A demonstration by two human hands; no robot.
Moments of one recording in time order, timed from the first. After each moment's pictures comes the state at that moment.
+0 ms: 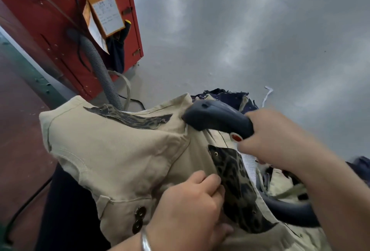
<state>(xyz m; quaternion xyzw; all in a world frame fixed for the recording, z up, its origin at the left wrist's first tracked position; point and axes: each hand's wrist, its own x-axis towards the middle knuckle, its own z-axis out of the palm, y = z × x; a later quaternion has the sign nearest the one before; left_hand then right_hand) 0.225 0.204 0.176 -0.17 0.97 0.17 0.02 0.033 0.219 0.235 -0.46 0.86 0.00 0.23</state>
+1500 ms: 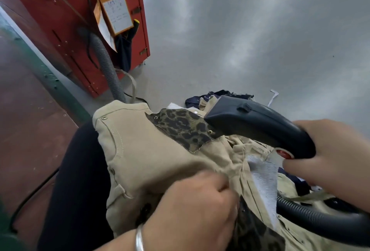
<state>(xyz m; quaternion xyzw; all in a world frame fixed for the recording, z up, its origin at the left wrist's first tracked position) 0.273 0.152 0.210 -0.24 0.96 0.08 -0.11 0.033 0.269 0.280 -0.46 0.86 -0.04 0.21</state>
